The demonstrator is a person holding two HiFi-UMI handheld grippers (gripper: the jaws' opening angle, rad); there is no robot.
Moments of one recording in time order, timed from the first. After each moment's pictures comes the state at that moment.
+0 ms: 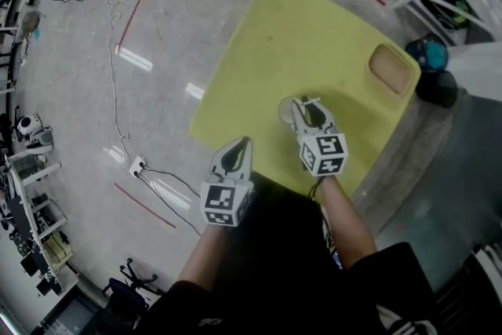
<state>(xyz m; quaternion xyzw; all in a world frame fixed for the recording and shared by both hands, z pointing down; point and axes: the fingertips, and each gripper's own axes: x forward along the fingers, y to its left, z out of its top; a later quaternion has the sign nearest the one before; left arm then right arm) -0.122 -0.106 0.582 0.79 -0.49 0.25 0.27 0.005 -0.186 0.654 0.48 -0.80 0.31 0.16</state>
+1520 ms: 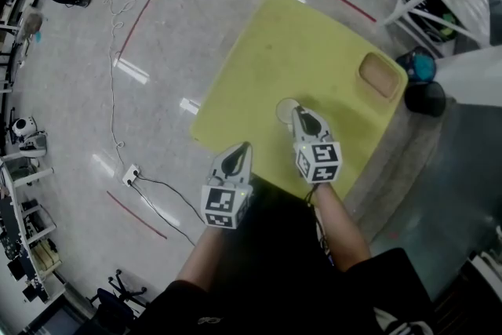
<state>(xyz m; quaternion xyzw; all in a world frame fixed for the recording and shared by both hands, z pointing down) -0.123 -0.080 0.555 0.80 -0.49 0.22 0.25 0.002 -0.163 0.614 0.50 -0.81 0.27 0.16</state>
